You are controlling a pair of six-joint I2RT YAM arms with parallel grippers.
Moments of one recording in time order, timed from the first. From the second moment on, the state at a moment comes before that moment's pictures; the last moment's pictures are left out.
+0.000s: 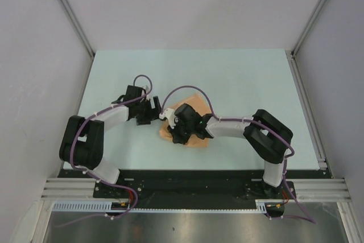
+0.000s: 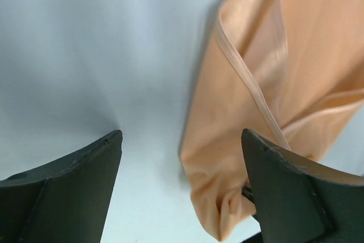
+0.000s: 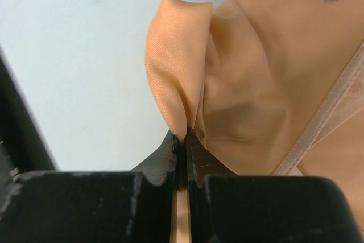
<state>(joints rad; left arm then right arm) -0.24 1.58 0.83 -0.26 0.30 -0.46 0.98 1.86 1.10 -0.07 -0.24 -0.03</state>
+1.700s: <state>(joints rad) -0.25 1.15 0.21 0.33 0.44 -0.67 0.76 2.26 1.50 -0.47 -1.01 0.13</state>
